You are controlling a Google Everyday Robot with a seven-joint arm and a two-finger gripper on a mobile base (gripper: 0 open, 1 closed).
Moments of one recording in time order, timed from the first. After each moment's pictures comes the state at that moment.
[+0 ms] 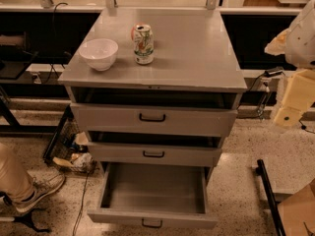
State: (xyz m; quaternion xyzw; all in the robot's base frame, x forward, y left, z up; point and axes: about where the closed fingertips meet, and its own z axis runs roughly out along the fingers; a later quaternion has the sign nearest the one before) arm 0.438 -0.217 0.977 -0.60 0.78 -0.03 0.16
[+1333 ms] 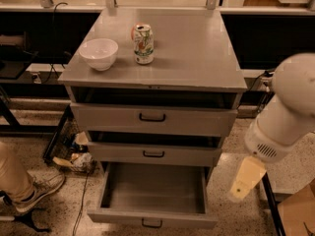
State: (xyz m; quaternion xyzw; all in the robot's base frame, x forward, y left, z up) arm 0.399 -0.208 0.769 -0.49 0.87 0.07 0.06
